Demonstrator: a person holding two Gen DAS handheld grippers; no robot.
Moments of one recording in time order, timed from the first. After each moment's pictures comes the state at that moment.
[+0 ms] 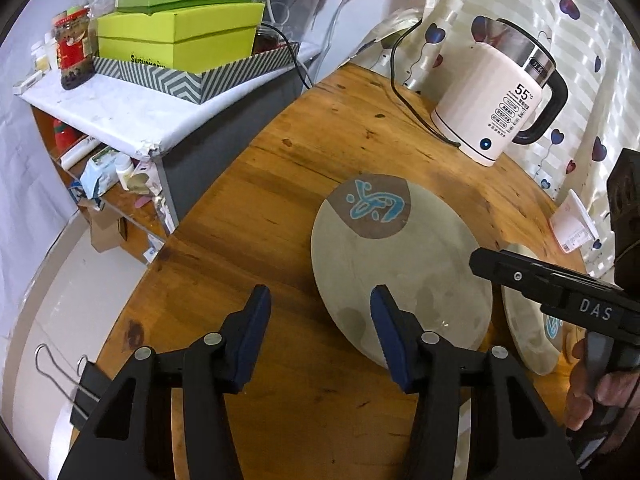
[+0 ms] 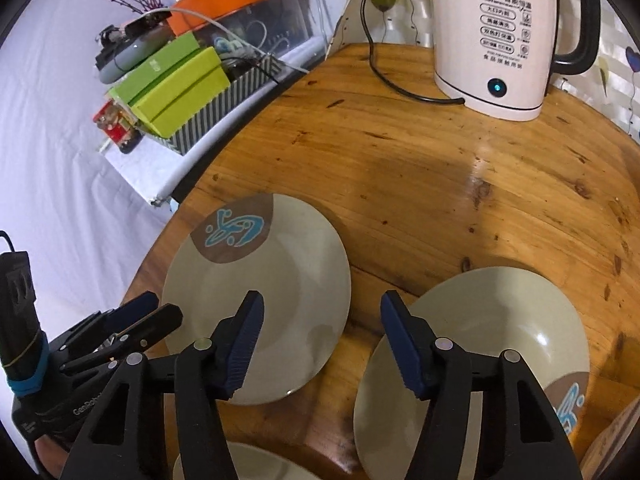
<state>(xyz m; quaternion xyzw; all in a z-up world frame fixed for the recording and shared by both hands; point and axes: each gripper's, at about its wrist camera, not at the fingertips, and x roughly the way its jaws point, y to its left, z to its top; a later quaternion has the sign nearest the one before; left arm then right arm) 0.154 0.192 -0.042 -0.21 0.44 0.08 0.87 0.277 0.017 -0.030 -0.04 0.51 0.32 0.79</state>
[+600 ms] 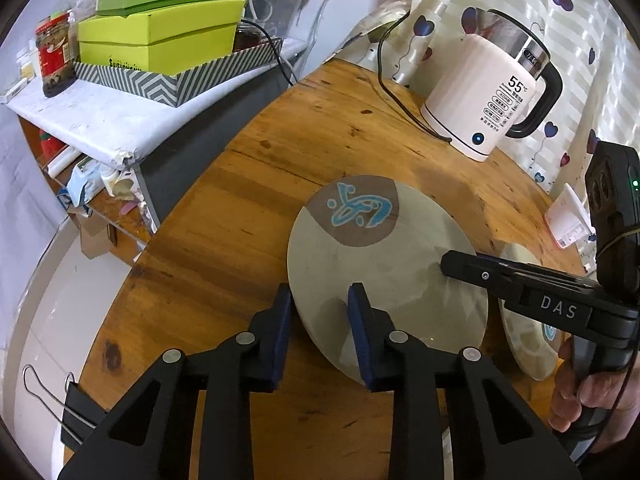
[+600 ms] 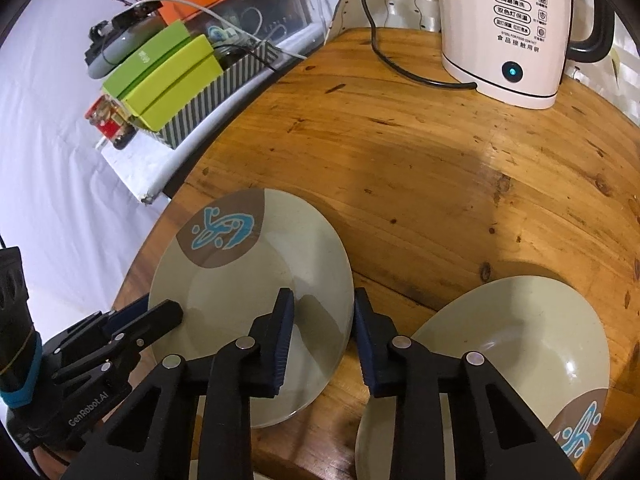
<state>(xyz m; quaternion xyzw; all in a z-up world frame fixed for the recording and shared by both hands) 0.168 0.188 -0.044 -0.20 0.44 0.07 0.87 0.288 0.024 -0.046 -0.04 0.53 0.32 0.78</state>
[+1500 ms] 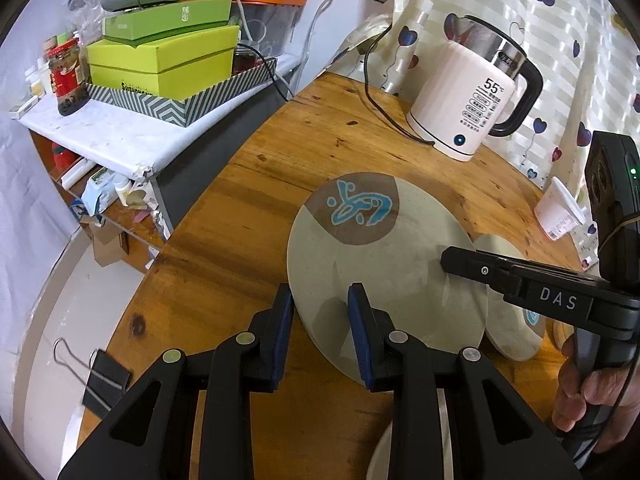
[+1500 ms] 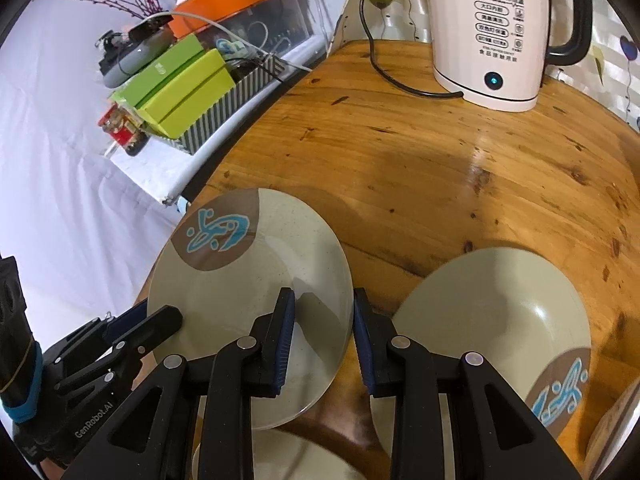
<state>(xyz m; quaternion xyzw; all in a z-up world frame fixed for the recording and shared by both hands) 0.140 0.169 -0.012 -0.18 0.43 0.07 0.88 0.263 0.012 -0.020 -0.03 0.53 0.32 0.79</state>
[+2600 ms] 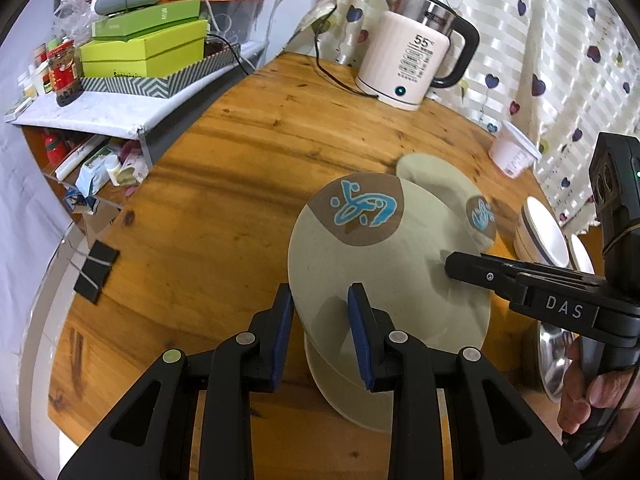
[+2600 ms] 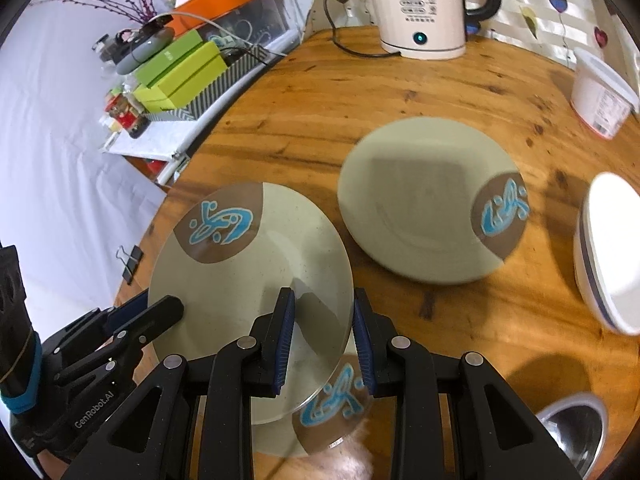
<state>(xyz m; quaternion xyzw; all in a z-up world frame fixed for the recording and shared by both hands) 0.059 0.104 -0.007 -0.15 0.45 0.03 0.88 0.160 -0.063 -0.013 -0.01 0.54 0.28 0.79</state>
